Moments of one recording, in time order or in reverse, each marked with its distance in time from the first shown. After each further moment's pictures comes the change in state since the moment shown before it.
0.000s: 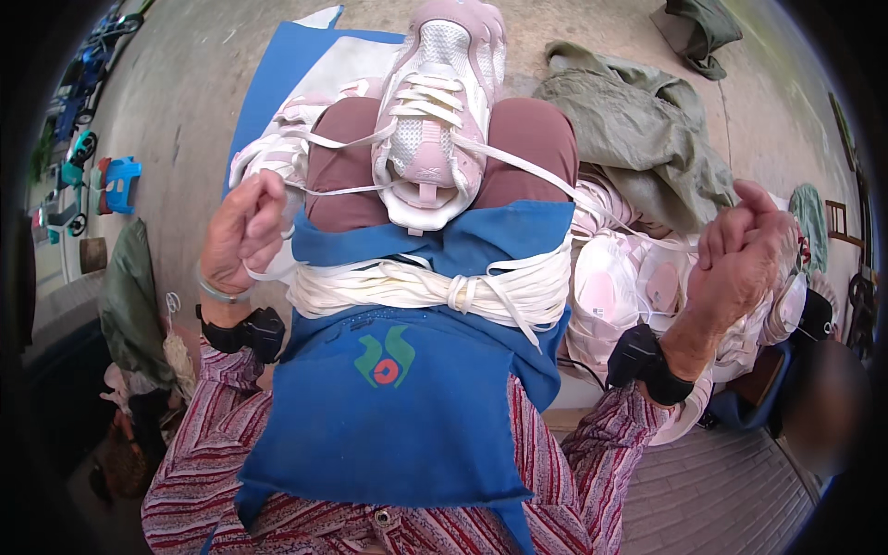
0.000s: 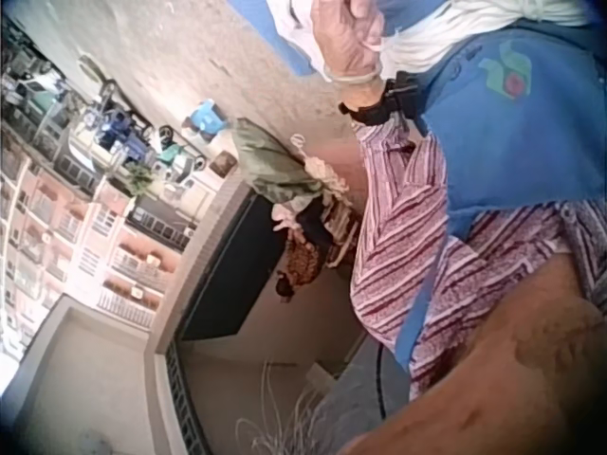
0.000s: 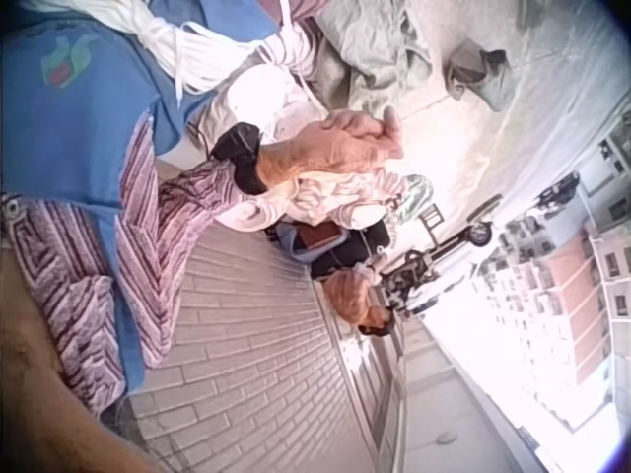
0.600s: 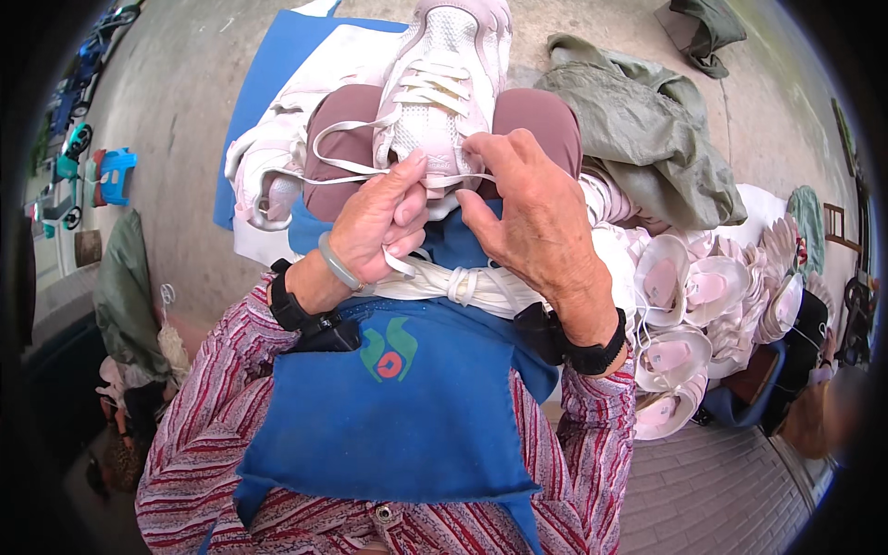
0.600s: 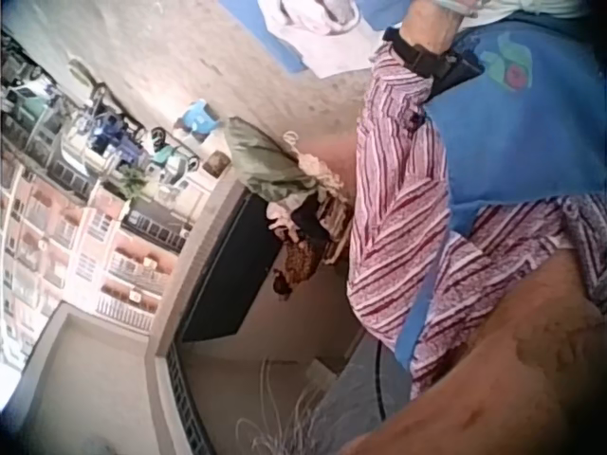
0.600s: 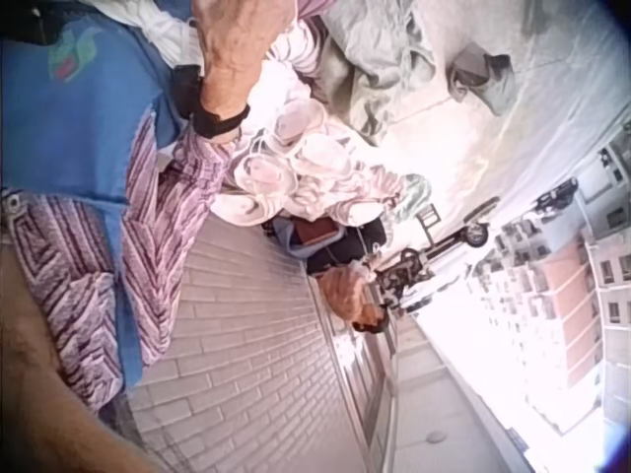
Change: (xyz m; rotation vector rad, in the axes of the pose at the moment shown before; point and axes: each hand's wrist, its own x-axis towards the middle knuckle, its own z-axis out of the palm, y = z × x) left_hand 0.065 -0.085 0.073 -0.223 0.130 -0.230; right_hand -0.053 0.038 0.133 -0.706 -0.787 -0.280
